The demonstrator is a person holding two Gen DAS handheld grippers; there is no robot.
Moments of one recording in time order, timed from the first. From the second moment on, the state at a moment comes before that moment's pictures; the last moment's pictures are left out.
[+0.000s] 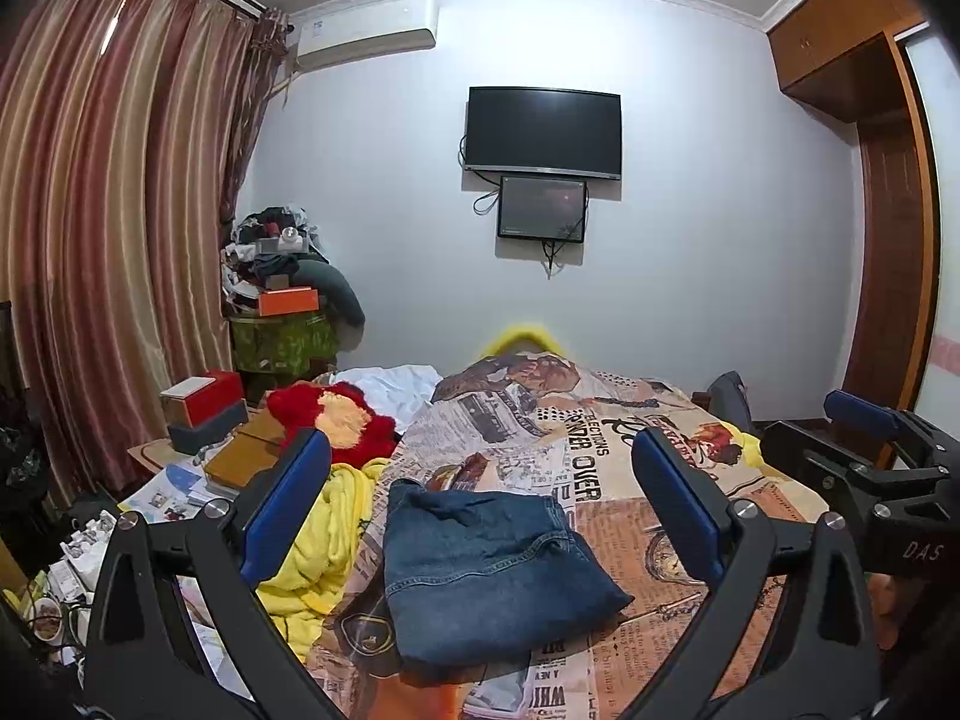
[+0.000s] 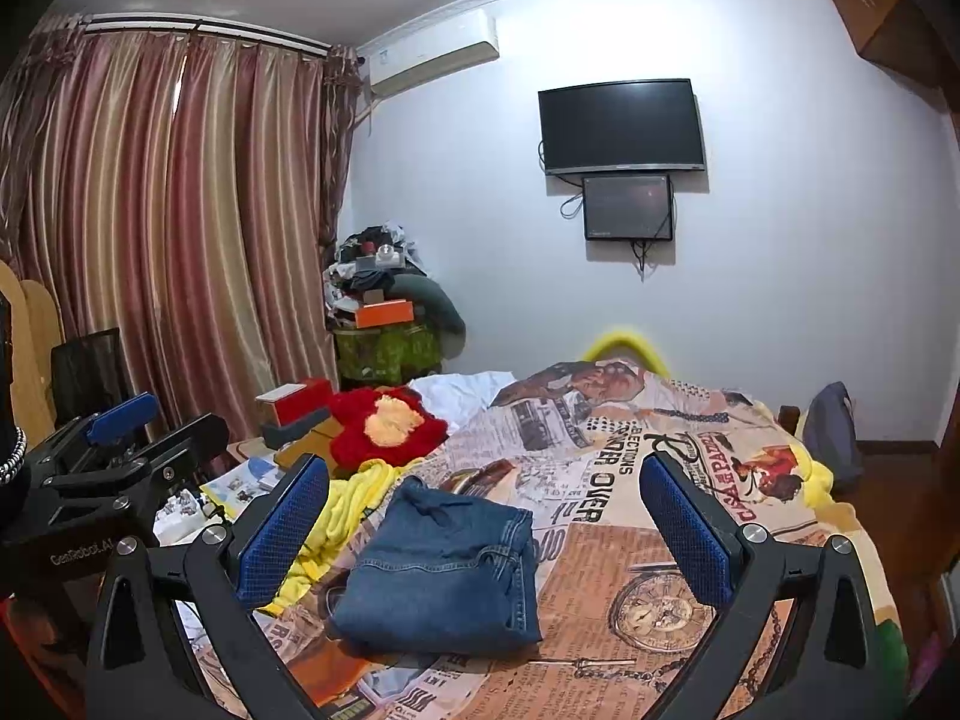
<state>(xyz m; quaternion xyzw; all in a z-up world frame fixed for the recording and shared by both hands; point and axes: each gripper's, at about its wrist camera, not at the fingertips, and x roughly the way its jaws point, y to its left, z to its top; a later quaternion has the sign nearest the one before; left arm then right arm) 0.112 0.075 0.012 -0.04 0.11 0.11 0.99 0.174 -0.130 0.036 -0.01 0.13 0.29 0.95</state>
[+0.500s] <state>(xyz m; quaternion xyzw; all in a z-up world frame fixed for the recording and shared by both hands) 0.115 0.075 0.011 -0.05 0.12 0.09 0.99 0.173 -0.131 0.040 -0.01 0.13 0.28 0.95</state>
